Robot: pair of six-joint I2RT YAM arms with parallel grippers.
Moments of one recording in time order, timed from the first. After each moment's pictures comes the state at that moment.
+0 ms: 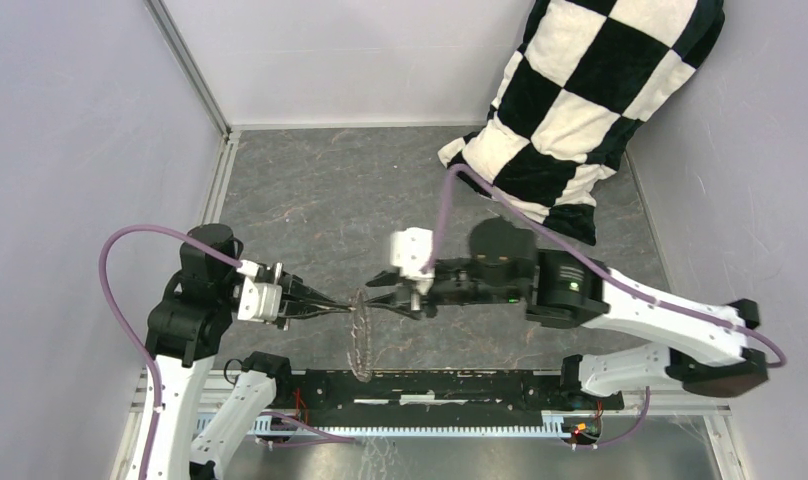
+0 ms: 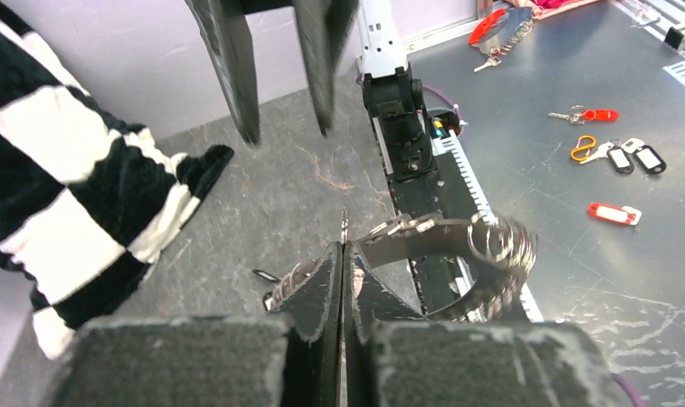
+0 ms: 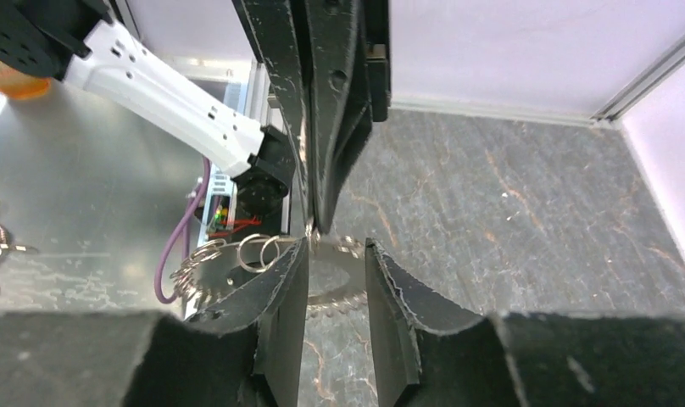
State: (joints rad) left arm -0.20 0.65 1.07 -0.95 1.47 0.81; right arm 1.34 1.28 1.53 -0.47 -0.17 -0.21
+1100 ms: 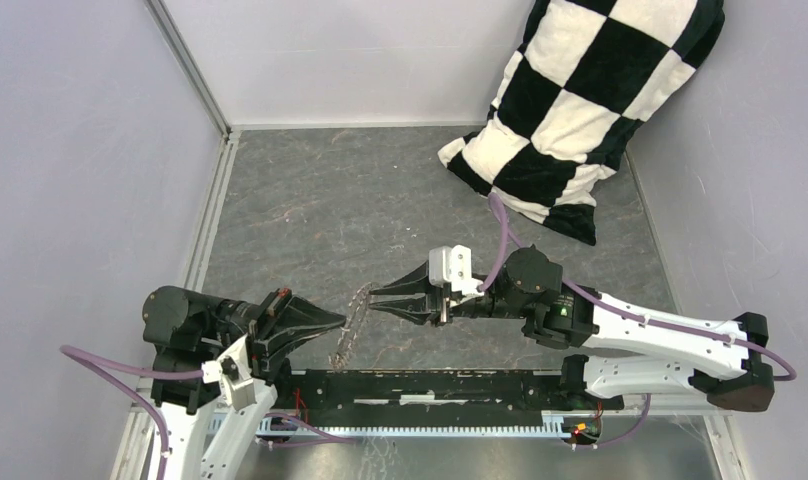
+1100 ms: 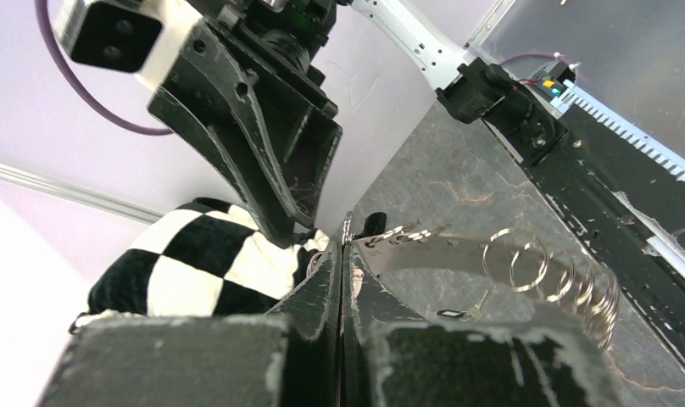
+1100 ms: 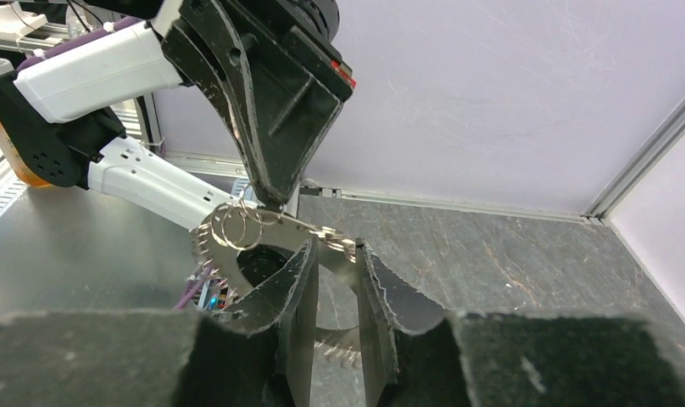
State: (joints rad) left arm -0.21 0.36 0.84 -0.21 1.56 0.75; right arm 1.30 1.03 1.01 0.18 -0.26 -0.14
